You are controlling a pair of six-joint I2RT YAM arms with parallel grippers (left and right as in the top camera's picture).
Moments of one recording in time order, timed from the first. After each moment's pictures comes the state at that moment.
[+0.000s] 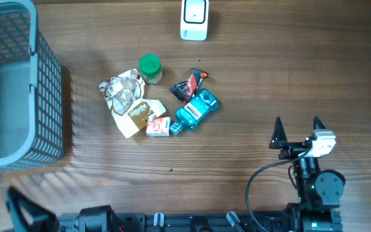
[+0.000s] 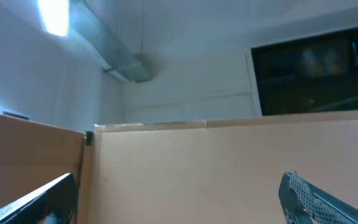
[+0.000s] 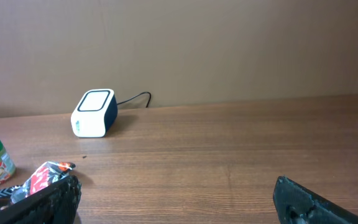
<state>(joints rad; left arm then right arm) 0.12 0.17 1.09 -0.17 -0.07 0.10 -0.04 0.02 0.01 0.00 -0.08 0.08</state>
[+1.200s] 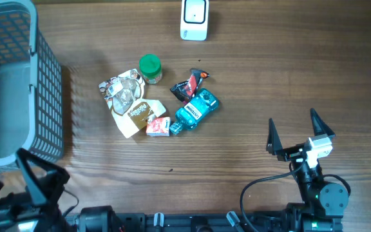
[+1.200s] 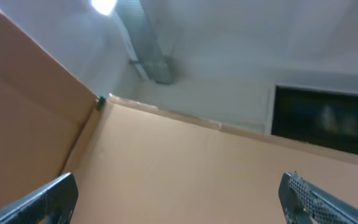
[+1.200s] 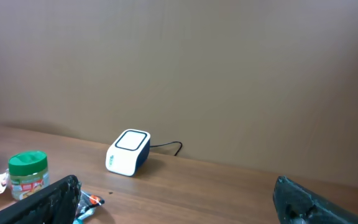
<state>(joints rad) 0.06 0.02 0.51 0.37 -0.28 -0.13 -0.04 0.02 0.01 0.22 -0.27 -0.03</state>
